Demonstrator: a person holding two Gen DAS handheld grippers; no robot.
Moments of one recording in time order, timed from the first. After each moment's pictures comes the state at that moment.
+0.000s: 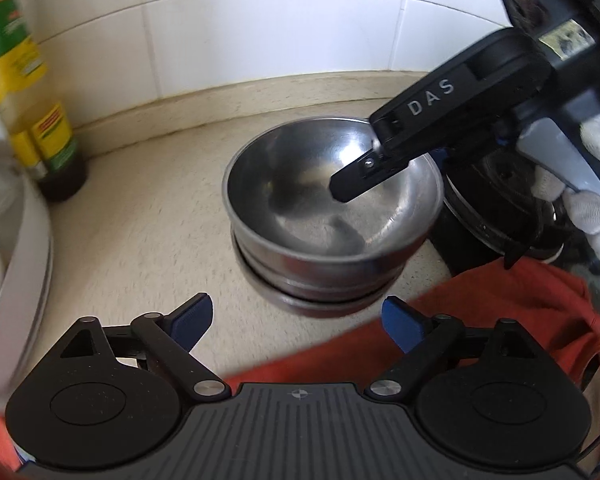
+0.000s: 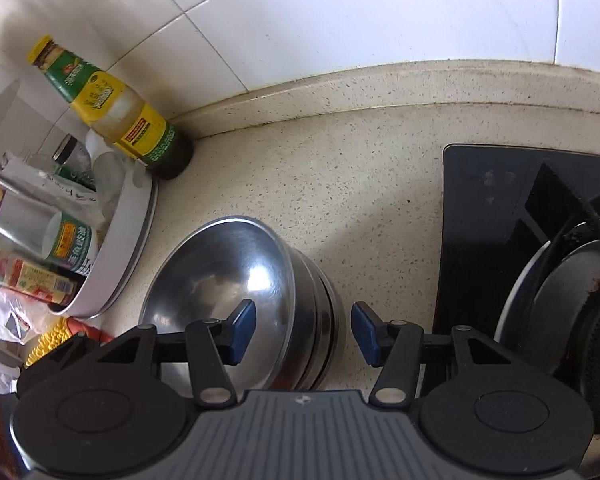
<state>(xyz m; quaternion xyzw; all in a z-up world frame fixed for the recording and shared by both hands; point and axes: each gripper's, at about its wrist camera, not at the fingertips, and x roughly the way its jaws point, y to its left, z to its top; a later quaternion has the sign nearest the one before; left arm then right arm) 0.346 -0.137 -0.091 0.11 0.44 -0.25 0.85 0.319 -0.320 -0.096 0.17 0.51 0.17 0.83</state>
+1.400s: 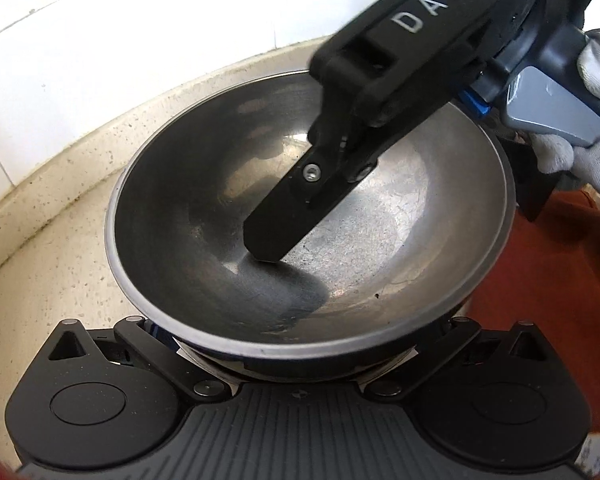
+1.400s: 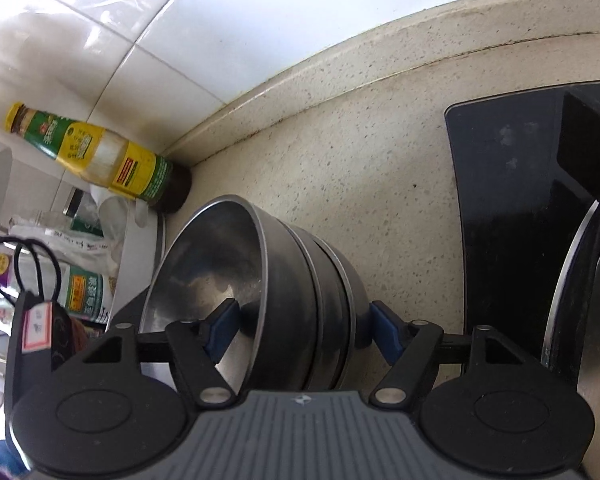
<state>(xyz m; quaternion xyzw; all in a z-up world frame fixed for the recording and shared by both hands) 0.420 -0.171 -0.156 0.21 0.38 -0.43 0.79 0.338 -0.335 -0.135 0.29 0.50 0.18 0.80</state>
